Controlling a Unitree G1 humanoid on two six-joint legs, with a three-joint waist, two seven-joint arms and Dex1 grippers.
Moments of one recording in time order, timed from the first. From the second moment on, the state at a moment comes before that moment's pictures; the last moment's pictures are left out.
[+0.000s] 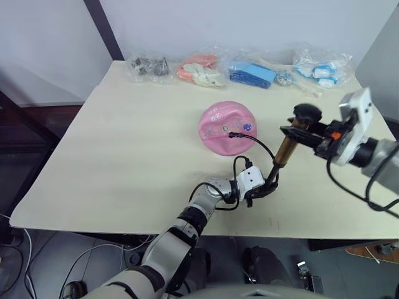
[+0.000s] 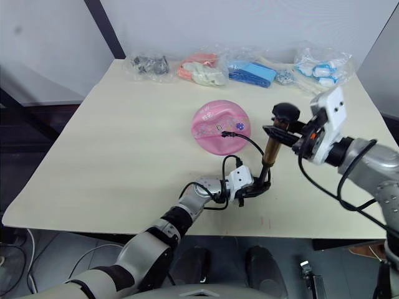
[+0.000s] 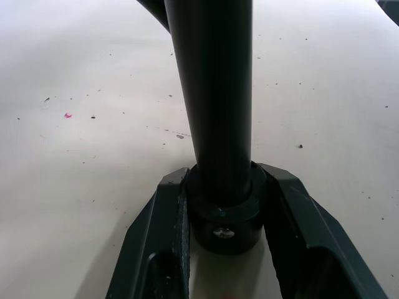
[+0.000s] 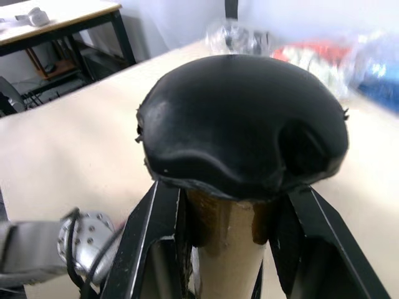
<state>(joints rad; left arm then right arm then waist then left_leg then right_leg) -0.62 -0.04 -0.36 0.95 0.15 -0.32 -0.82 -0.38 -0.80 -0.29 -0.54 1.05 0.93 0.44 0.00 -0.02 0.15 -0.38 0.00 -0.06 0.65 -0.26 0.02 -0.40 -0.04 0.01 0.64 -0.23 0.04</state>
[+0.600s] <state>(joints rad) -0.62 -0.03 -0.36 0.95 0.15 -0.33 -0.82 -0.24 -0.72 -0.20 -0.57 0.95 0.78 0.42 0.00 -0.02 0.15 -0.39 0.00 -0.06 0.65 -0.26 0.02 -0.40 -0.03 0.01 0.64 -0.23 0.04</state>
